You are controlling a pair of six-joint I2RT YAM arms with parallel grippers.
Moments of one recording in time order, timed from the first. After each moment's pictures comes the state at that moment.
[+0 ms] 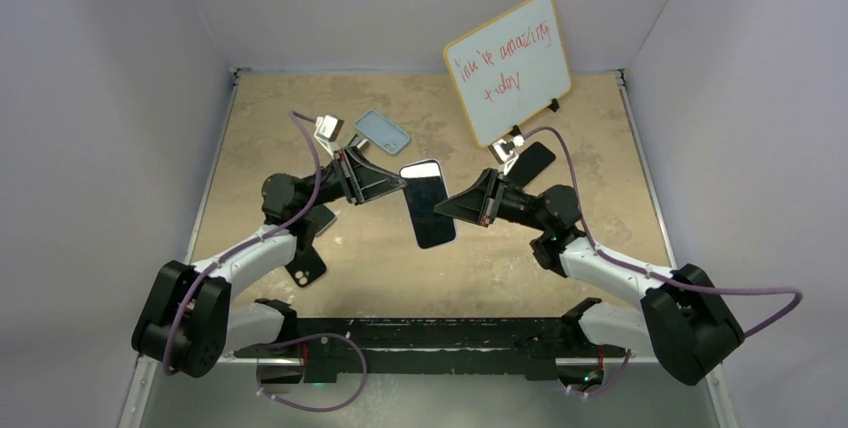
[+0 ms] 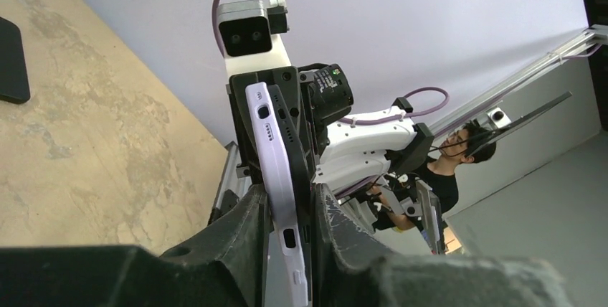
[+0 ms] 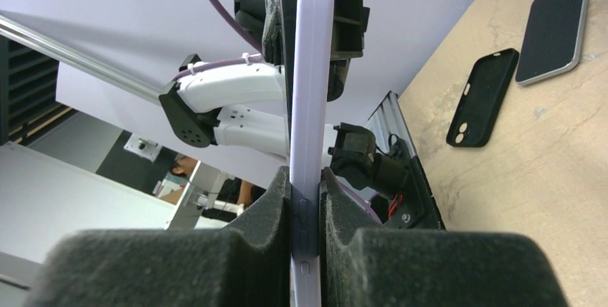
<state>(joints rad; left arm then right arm) -0.36 1.22 0.48 1.21 0.88 -1.37 0.57 1.17 0.43 1.03 -0.76 1.33</state>
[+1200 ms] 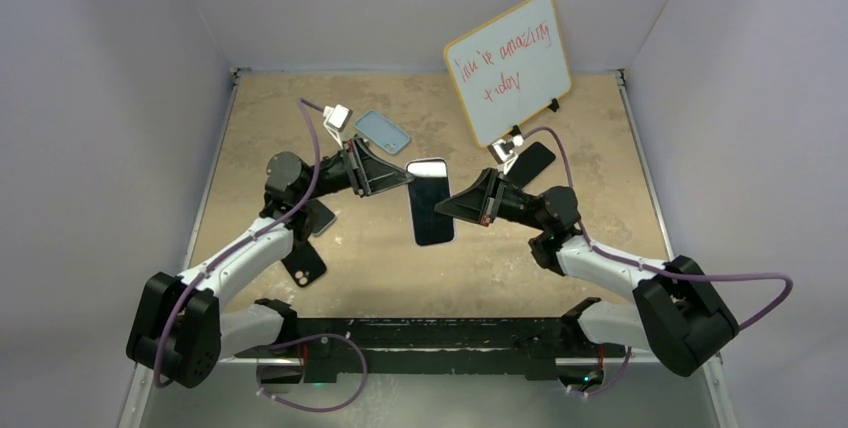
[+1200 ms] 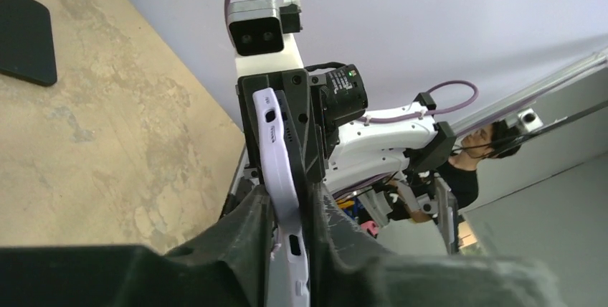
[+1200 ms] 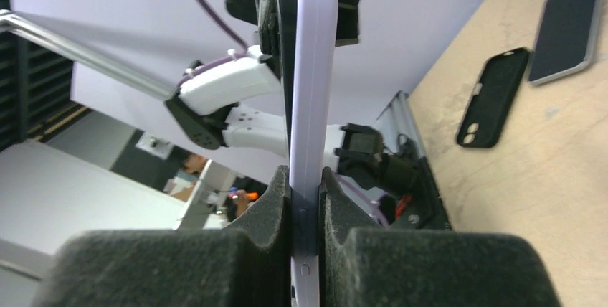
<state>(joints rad) -0.38 1.16 0.61 0.85 0.88 -1.21 0.57 1.22 0.42 1.16 -0.78 1.39</state>
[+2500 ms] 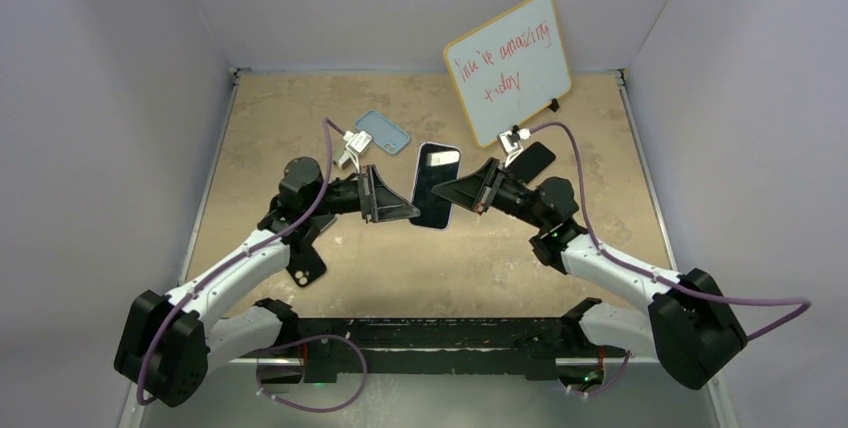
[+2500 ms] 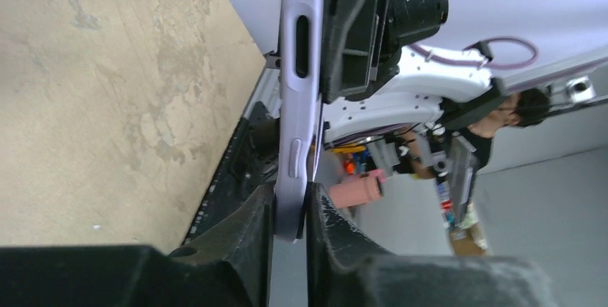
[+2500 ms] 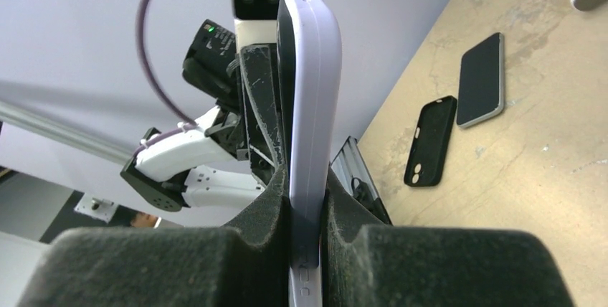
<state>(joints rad) -0.47 1.07 0.57 0.45 0.91 -1.04 0.58 1.15 0.49 0.88 -0.58 1.22</state>
